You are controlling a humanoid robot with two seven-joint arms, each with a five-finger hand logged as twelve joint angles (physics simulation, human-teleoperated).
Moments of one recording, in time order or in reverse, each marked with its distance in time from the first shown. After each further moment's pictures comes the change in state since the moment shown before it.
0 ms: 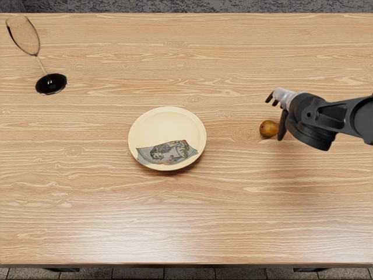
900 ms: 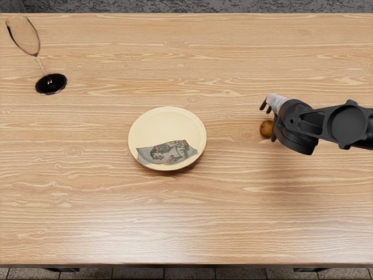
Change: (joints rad) left arm 0.001 0.000 -0.001 0.000 0.000 0.000 0.000; right arm -0.061 0.106 -0.008 -0.129 0.004 -0.001 0.000
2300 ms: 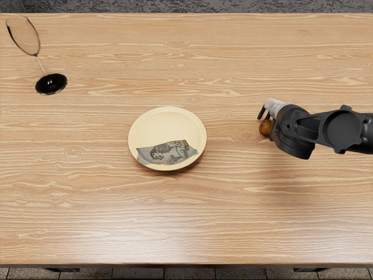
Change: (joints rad) left arm 0.000 0.000 0.000 0.000 0.000 0.000 0.000; right arm -0.023 0.022 -0.009 -0.016 -0.006 -0.003 0.000
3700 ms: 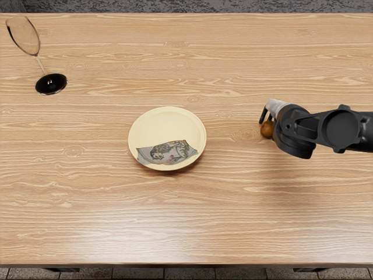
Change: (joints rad) left arm 0.000 0.000 0.000 0.000 0.000 0.000 0.000; right arm 0.018 0.010 -0.040 -0.008 0.007 0.013 0.001
